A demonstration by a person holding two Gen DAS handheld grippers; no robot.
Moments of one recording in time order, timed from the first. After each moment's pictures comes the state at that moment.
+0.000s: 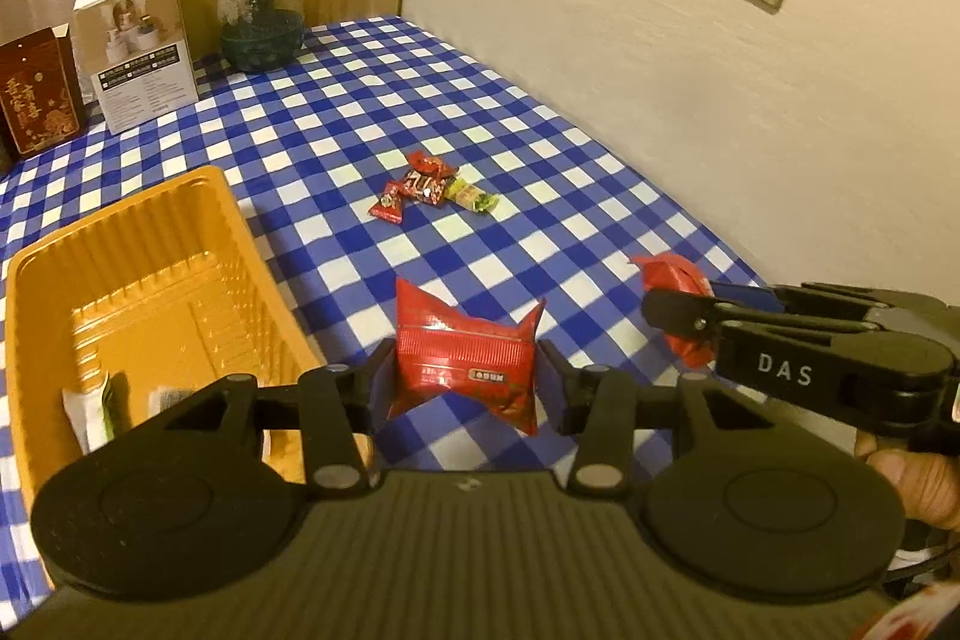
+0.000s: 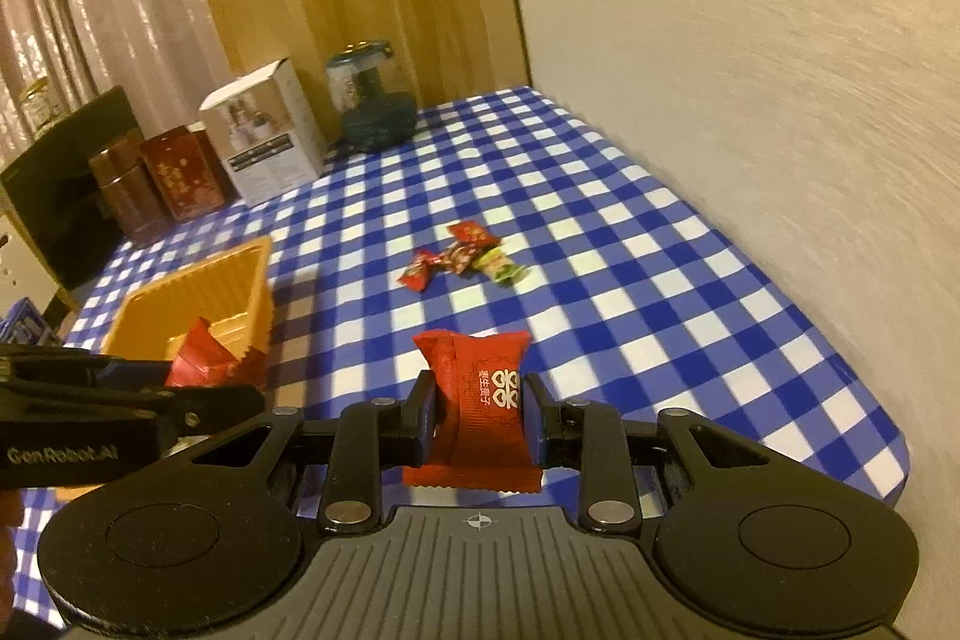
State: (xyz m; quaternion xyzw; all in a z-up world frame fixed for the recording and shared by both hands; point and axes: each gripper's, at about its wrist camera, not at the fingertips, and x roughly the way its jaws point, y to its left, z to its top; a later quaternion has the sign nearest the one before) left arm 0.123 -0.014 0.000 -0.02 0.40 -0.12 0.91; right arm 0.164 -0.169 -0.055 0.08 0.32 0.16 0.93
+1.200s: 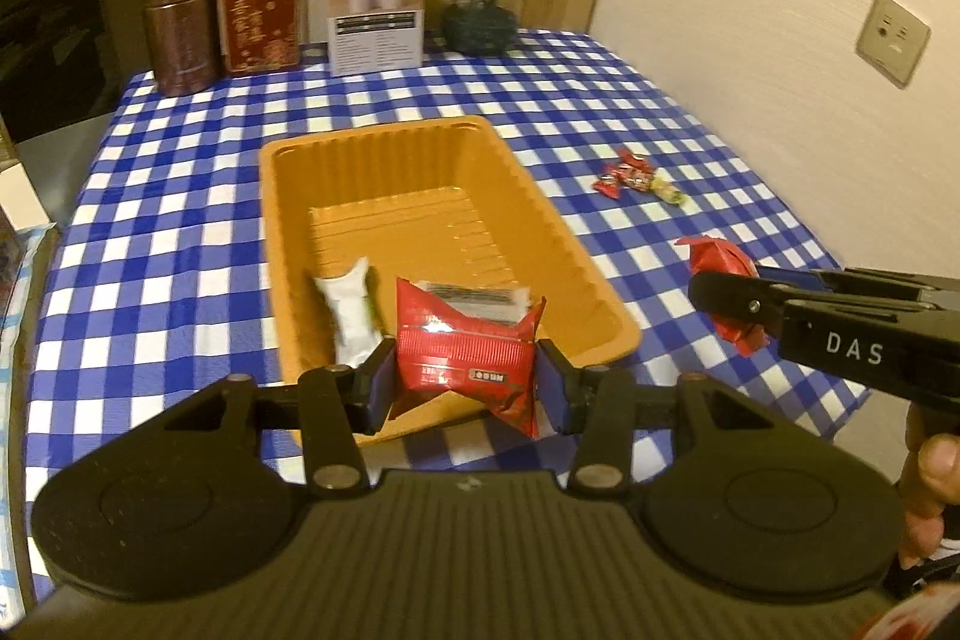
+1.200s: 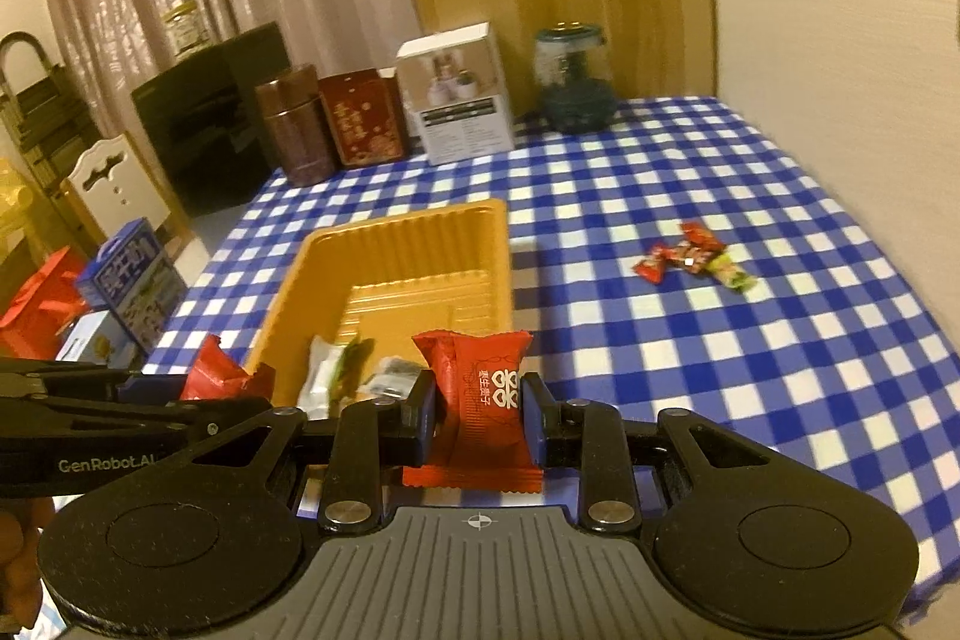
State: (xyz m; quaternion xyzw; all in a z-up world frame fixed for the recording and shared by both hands) left arm 0.038 0.122 0.004 -0.07 0.39 0.01 0.92; right arm 0.126 -0.041 -0.035 0.03 0.32 0.28 0.90
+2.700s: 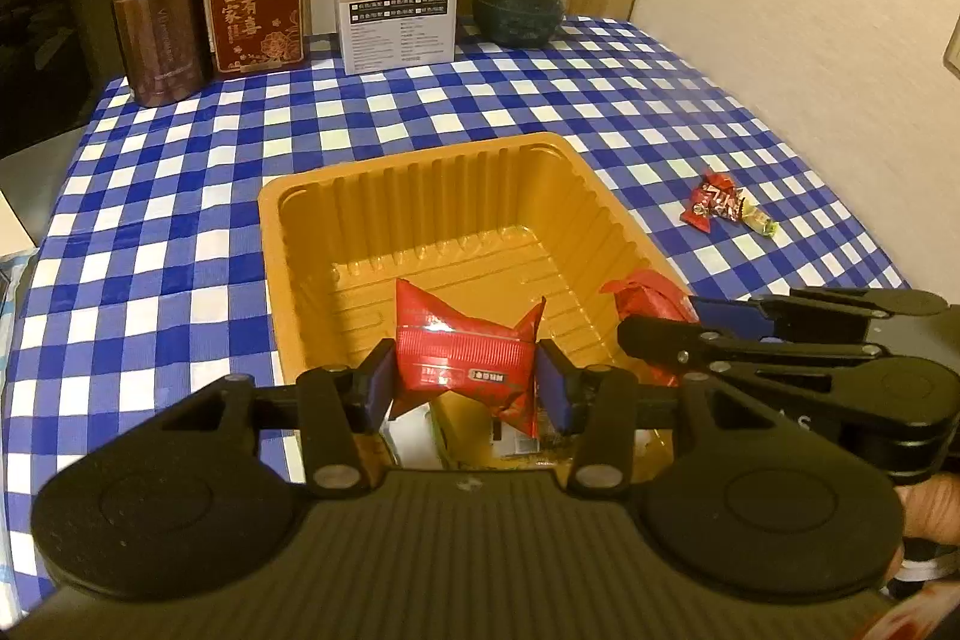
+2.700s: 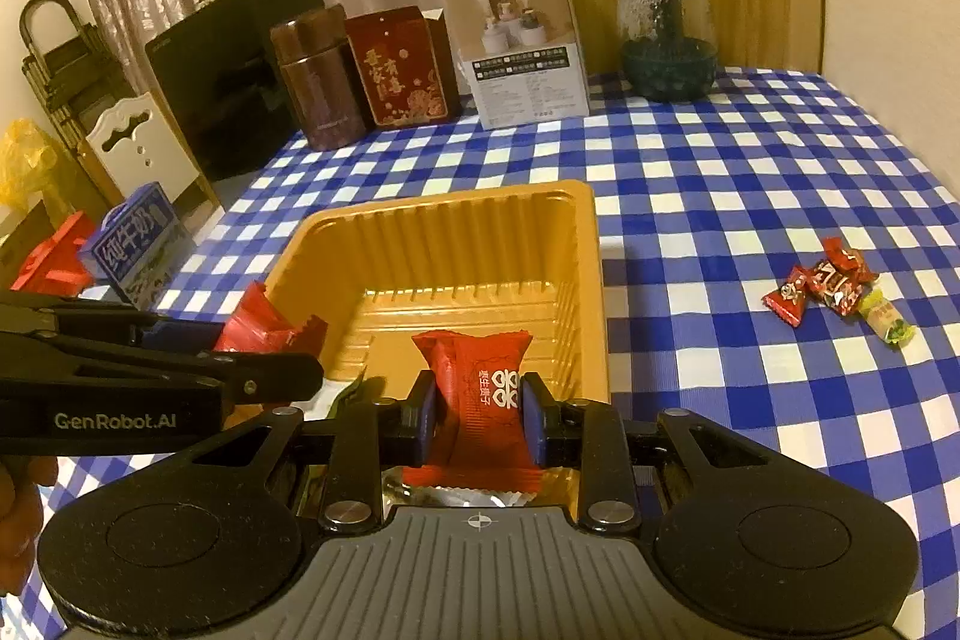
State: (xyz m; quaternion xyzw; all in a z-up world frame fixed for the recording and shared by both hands) left arm 0.148 0.168 -0.039 -0.06 0.40 0.01 0.91; right arm 0.231 0.034 -0.092 0.01 0.34 0.34 0.88
